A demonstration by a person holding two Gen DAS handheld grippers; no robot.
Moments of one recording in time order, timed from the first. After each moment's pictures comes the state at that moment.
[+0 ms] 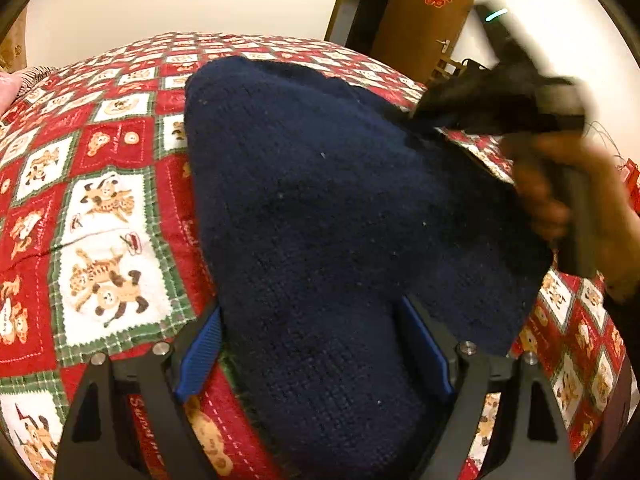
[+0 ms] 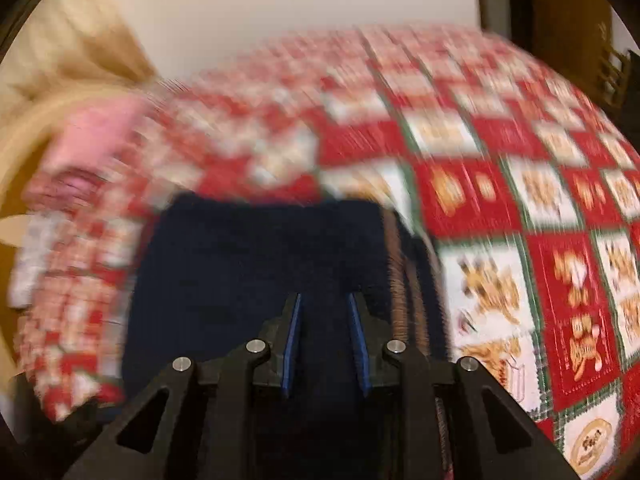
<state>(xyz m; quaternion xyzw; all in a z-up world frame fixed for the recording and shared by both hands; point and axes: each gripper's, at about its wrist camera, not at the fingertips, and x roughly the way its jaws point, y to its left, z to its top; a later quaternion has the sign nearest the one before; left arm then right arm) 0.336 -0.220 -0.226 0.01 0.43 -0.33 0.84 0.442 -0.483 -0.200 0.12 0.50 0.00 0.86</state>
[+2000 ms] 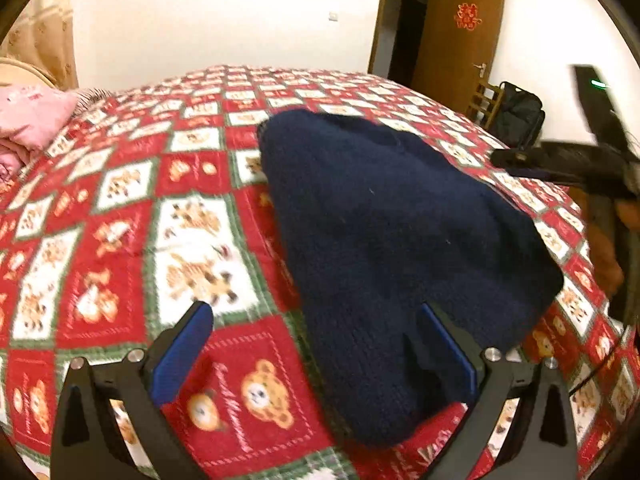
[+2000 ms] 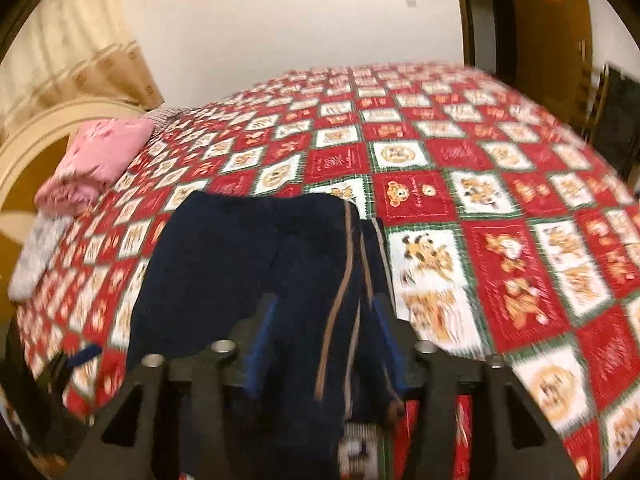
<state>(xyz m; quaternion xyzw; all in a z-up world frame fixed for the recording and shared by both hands) 0.310 -0.188 -0.198 0.03 0.38 -0.23 0.90 0.366 -0.495 -0.150 0.10 0.41 0.01 0.90</state>
